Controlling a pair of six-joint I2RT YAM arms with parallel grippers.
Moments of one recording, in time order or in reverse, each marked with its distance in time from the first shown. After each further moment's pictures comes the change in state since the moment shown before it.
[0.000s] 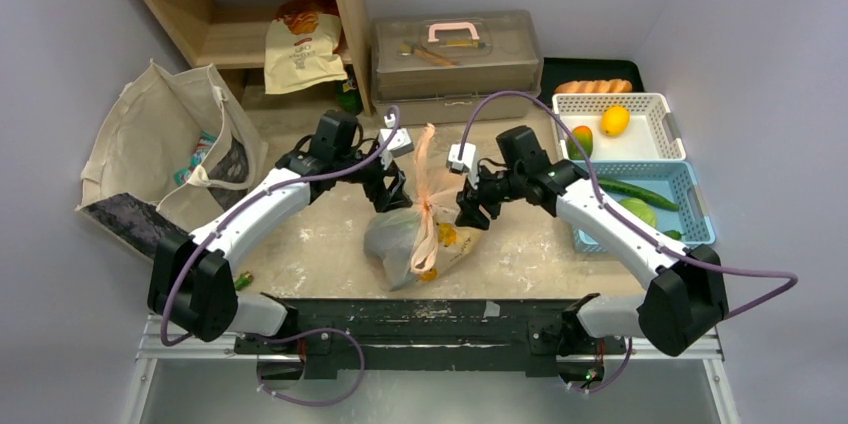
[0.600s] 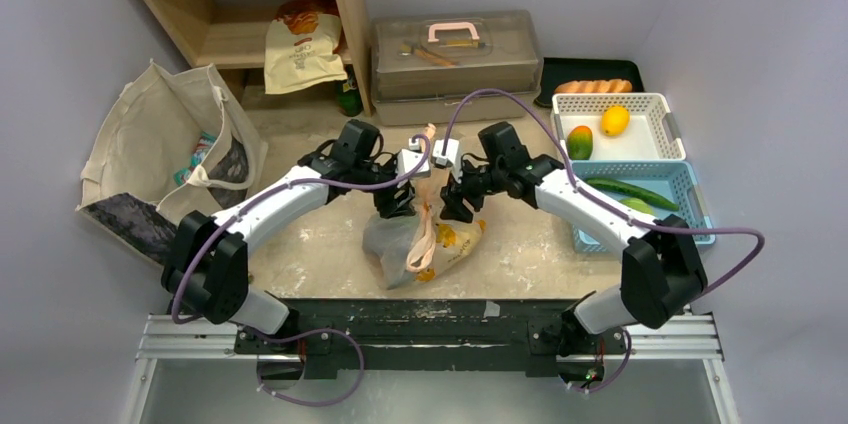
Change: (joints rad) left arm -0.090 0.075 -0.003 -0.018 -0.011 0.238; right arm 0.008 0.129 0.037 0.159 0.001 0.018
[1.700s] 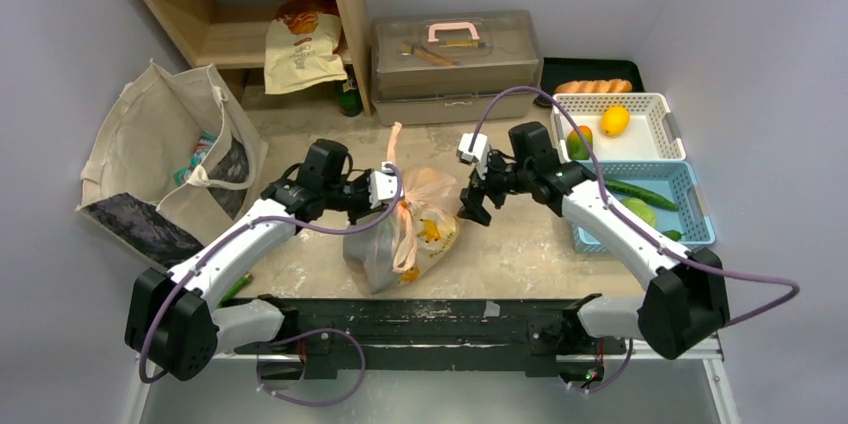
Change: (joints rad) left arm 0.058 -0.295 -0.195 -0.050 -0.085 0.175; right arm -0.105 -0.175 -0.086 -0.078 0.063 -0.031
